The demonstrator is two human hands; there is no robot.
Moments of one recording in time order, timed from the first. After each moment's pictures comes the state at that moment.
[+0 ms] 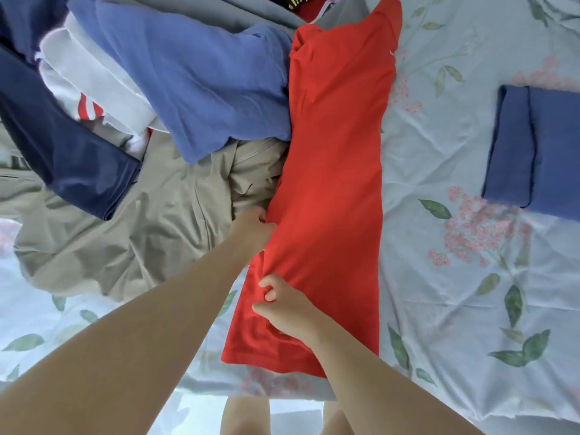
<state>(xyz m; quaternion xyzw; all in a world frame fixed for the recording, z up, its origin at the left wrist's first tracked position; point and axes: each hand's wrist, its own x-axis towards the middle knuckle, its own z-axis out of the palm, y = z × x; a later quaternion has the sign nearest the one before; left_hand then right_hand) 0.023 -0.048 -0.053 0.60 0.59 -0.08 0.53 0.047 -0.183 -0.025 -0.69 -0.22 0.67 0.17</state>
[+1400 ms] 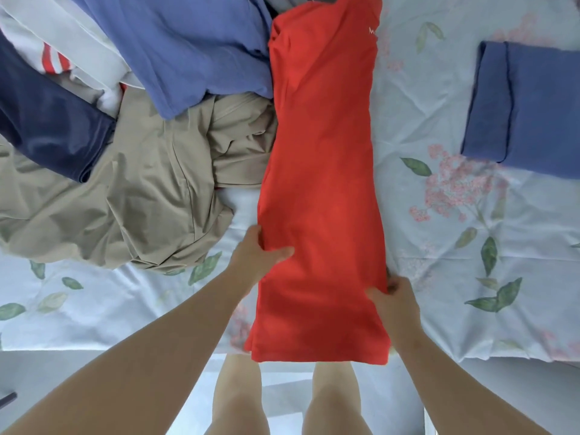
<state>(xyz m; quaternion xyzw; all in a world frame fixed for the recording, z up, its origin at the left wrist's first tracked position) -0.024 -0.147 -0.070 0.54 0.59 -0.08 0.60 0.108 -0.347 -0.051 -0.88 0.06 0.41 0.24</state>
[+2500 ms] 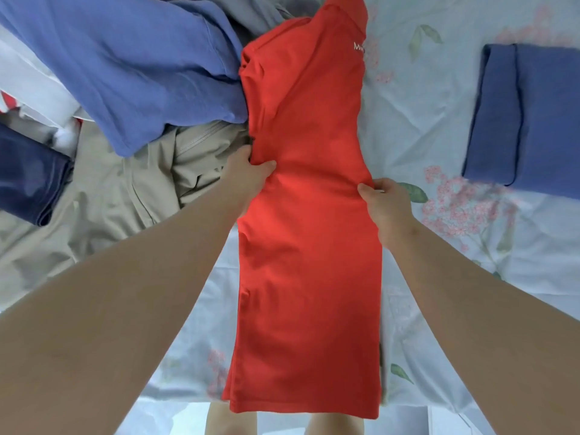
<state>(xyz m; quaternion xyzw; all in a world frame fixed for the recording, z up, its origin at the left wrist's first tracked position) 0.117 -0.039 -0.058 0.60 0.57 0.05 0.56 0.246 -0.198 -0.073 -0.83 0.00 0.37 0.41</state>
